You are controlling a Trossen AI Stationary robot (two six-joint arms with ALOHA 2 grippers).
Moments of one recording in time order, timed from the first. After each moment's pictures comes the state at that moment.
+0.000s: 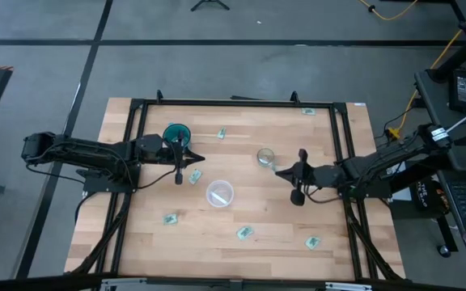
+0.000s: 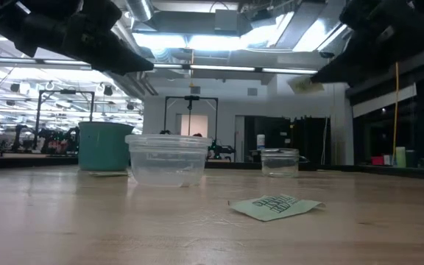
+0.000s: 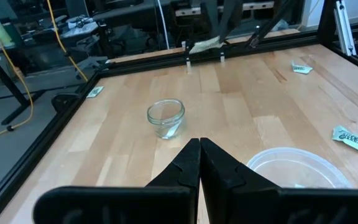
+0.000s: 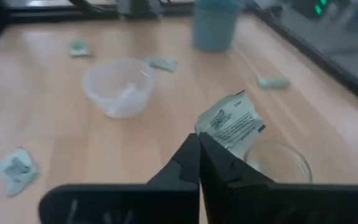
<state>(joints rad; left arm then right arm) 0.11 0.91 0.34 0.33 0.02 0.18 0.32 0.98 0.40 0.14 0.49 0.19</state>
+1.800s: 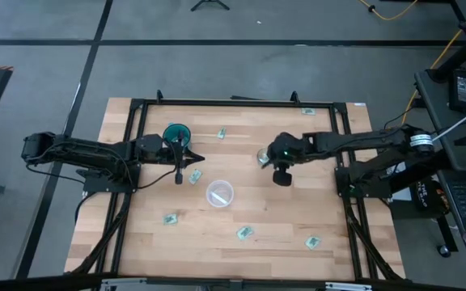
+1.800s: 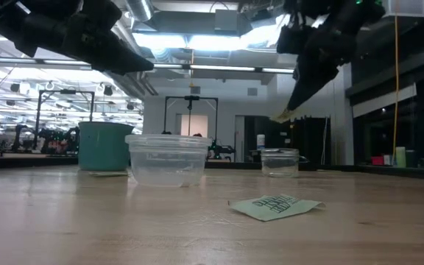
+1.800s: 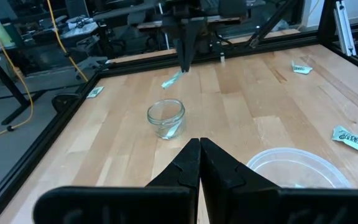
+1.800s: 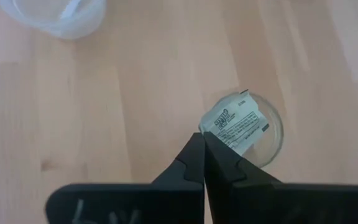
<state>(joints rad) 0.11 0.91 0.34 0.33 0.02 0.18 -0.08 1.36 0.94 -0.57 0.08 0.07</state>
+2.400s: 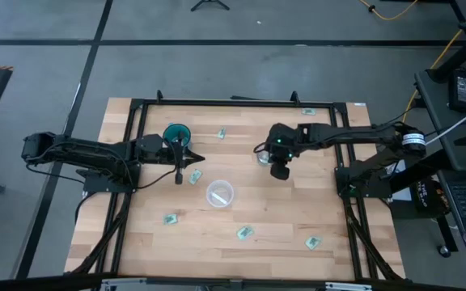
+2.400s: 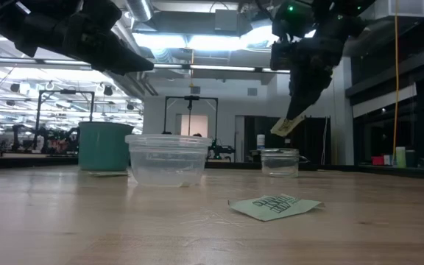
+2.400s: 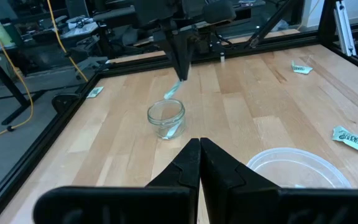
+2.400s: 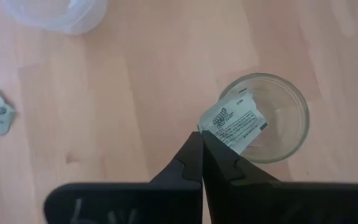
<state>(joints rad) 0.11 0.91 0.34 0.33 0.02 0.18 -0.21 1.44 0.97 -0.61 -0.13 0.10</state>
